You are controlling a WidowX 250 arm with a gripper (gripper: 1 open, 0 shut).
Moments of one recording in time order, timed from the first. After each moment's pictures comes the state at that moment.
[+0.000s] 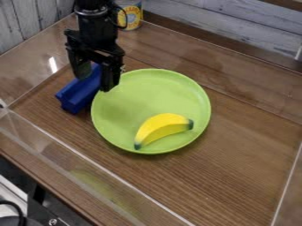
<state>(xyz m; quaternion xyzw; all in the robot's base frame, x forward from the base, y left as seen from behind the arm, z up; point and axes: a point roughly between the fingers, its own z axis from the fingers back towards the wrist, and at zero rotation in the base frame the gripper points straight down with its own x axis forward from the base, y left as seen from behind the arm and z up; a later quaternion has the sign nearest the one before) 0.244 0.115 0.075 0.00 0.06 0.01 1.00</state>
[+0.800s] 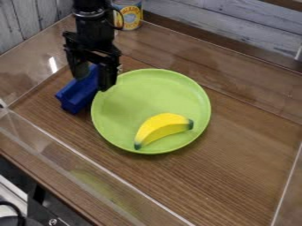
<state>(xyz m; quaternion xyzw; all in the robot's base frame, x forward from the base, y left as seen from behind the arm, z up) 0.249 0.126 0.067 -0.01 0.07 0.01 1.00</state>
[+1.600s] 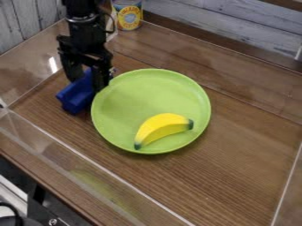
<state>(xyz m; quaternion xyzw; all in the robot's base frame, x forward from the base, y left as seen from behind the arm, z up) 0.251 0.142 0.054 -0.01 0.06 0.02 1.00</state>
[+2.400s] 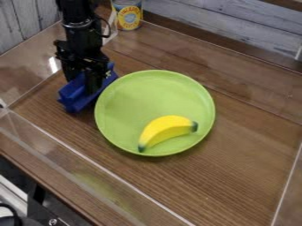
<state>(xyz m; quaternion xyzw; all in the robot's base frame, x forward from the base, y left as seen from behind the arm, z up) 0.250 0.148 0.047 -0.01 0.06 0.03 1.00</state>
